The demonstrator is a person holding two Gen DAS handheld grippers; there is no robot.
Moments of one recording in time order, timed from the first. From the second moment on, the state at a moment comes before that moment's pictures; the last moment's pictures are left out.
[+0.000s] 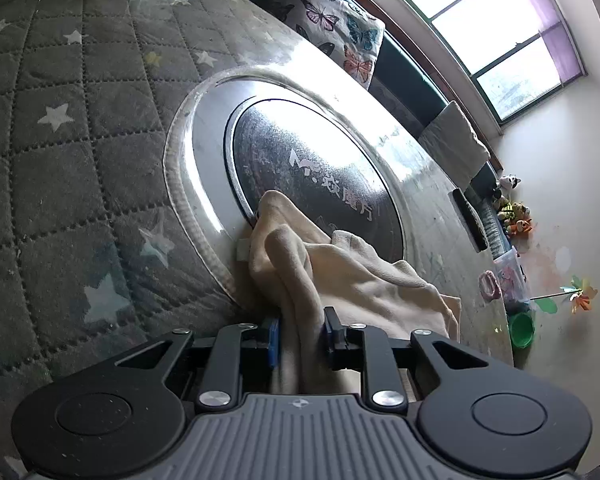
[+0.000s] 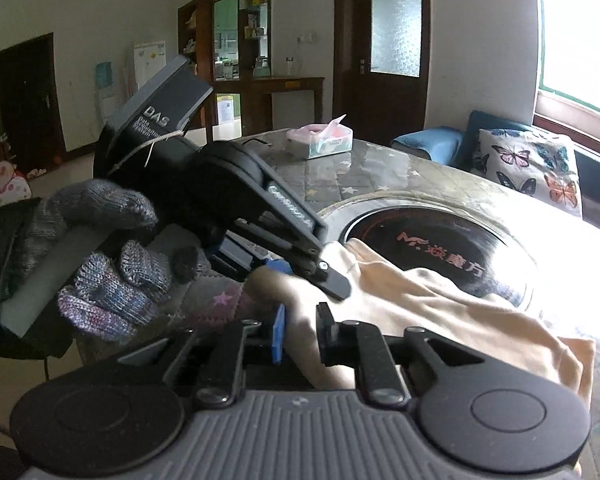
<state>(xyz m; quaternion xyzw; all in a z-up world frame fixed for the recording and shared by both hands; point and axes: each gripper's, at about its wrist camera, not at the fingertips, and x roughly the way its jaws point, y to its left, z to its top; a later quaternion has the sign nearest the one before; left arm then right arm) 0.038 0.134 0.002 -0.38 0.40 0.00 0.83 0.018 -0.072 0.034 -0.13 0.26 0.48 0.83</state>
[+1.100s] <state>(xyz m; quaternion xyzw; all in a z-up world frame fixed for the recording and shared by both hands) 0.052 0.113 0.032 -0.31 0.39 -0.02 0.87 0.146 -0.202 0.002 0.06 0.33 0.22 0.92</state>
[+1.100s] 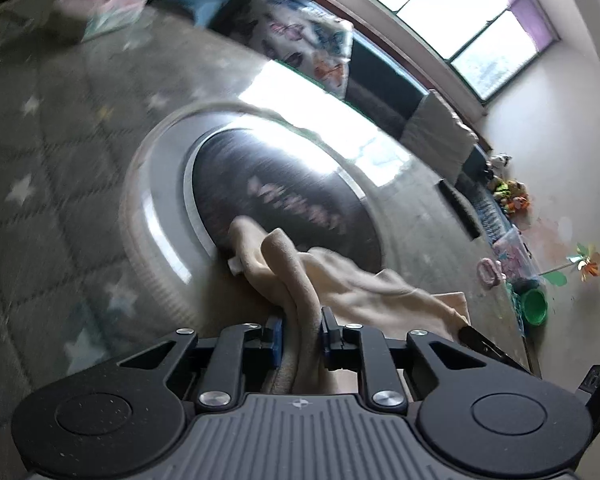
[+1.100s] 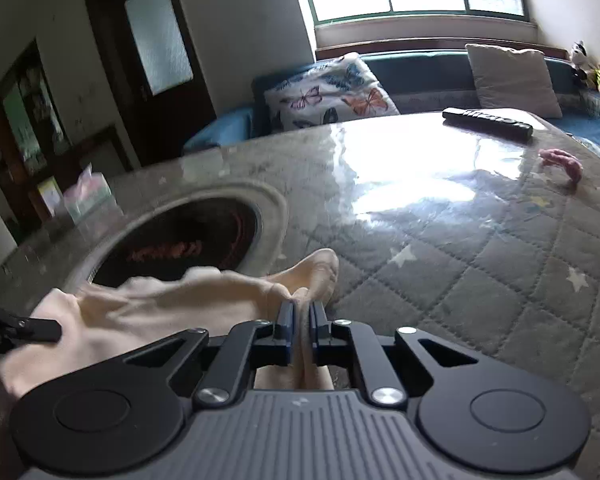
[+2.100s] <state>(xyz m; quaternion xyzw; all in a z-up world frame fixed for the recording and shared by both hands) 0.196 -0.113 0.057 -0.16 0.41 -0.19 0.87 0.162 -0.389 0.046 0.06 0.26 0.01 0.96</state>
